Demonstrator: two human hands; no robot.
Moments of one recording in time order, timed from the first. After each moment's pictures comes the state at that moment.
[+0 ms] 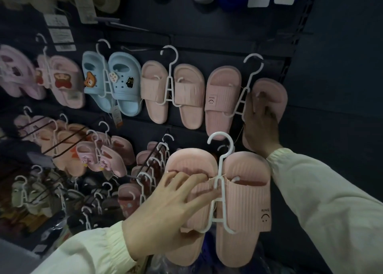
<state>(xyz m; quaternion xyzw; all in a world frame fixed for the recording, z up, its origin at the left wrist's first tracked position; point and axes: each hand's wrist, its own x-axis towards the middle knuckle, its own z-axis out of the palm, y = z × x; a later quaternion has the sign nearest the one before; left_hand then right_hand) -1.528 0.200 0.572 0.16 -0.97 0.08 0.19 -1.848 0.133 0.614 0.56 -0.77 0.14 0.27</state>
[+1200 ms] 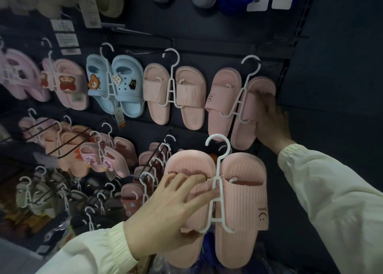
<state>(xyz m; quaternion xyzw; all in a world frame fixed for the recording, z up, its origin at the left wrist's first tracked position) -1.522 0.205 0.572 0.17 -0.97 0.08 0.18 -1.870 0.142 0.629 0.55 -0.79 0.18 0.18</state>
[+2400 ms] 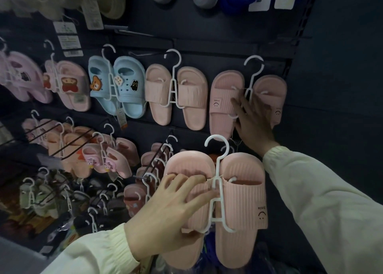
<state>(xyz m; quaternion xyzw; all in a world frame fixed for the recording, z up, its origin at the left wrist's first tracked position) -1.518 0.203 0.571 0.18 -0.96 0.09 0.18 -1.842 0.119 0.614 0.63 -0.73 0.15 0.22</state>
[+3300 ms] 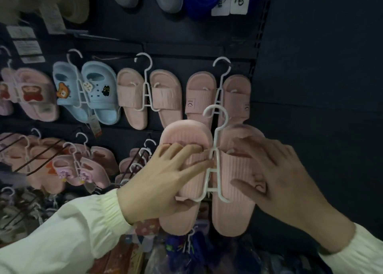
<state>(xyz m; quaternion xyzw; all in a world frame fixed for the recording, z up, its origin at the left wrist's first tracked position) -1.555 0.185 0.626 0.11 -0.96 0.15 0.21 -1.785 0.337 0.635 0.71 -0.62 0.24 0.24</state>
